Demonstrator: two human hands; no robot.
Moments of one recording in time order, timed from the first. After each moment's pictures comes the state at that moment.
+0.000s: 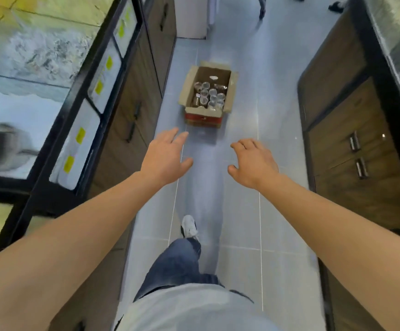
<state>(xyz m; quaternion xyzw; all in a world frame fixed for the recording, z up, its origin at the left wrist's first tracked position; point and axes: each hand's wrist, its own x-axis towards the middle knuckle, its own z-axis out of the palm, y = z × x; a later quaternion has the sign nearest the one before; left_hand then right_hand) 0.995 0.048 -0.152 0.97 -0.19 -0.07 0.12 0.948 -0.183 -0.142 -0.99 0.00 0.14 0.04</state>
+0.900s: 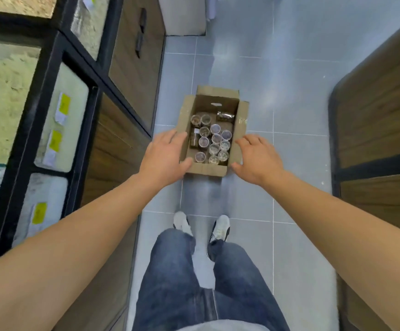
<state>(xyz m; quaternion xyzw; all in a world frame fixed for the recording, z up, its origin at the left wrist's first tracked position) 1.583 -0.108 -0.223 0.97 -0.17 -0.16 0.11 1.541 -0.343 -0.226 -0.98 0.02 0.20 0.09</state>
